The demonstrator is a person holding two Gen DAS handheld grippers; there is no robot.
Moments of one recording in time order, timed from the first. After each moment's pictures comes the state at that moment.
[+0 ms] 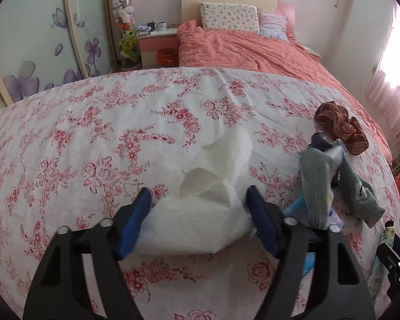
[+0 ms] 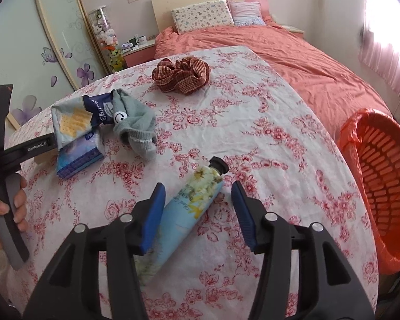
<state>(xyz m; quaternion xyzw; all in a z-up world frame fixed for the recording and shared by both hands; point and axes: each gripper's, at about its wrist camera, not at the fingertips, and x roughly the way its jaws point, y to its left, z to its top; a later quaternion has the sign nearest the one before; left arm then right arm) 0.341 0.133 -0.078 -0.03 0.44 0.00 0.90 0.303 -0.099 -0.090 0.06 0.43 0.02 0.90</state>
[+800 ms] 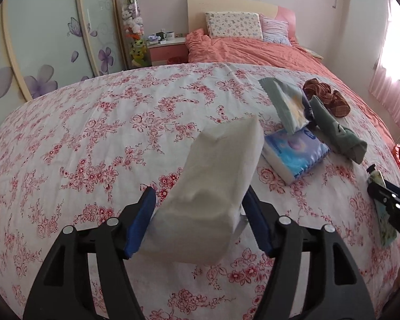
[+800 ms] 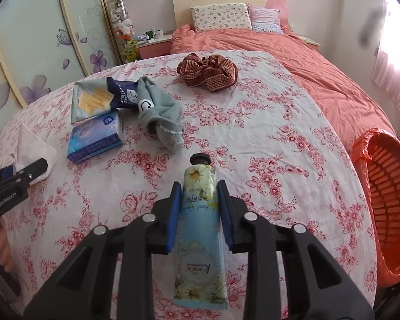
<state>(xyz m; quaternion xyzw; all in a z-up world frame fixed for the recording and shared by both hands) 0.256 0.139 -0.070 -0.01 0.41 0.02 0.91 0.300 -0.070 -0.091 0.01 0.43 0.05 0.90</state>
